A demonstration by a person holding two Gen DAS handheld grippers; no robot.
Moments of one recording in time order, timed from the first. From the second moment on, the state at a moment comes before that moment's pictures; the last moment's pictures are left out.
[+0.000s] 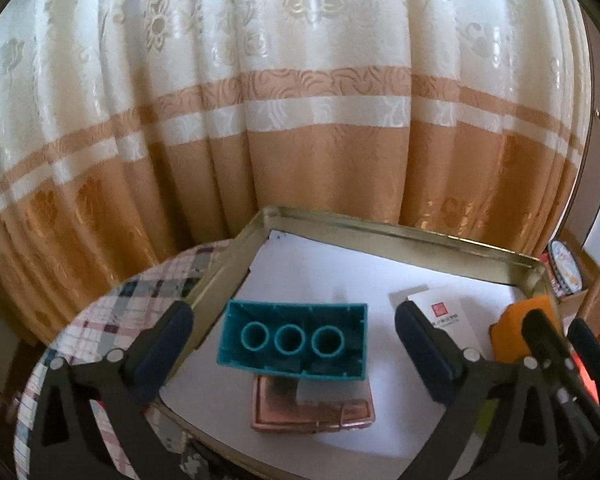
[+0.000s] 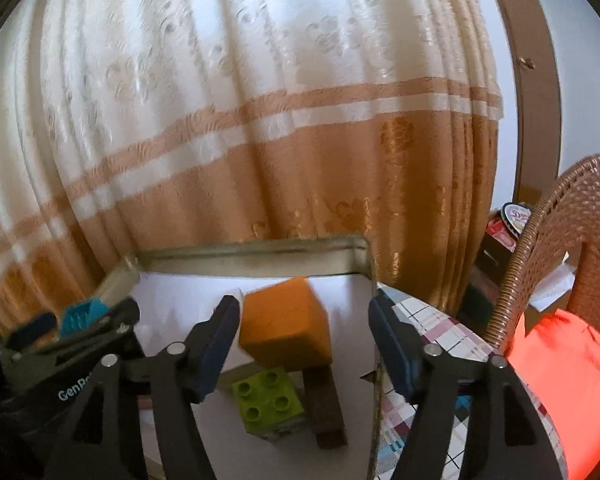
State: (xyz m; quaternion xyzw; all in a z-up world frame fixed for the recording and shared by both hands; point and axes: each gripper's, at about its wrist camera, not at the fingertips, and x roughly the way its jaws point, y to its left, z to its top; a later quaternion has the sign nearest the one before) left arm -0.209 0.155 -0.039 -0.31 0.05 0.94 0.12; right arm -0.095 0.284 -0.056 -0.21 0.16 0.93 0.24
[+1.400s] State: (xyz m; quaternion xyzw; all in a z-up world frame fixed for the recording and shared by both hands) left arm -0.173 0.014 -0.035 -0.32 -0.06 0.94 0.10; right arm -0.049 0.220 -0.032 -0.07 0.04 0.95 0.31
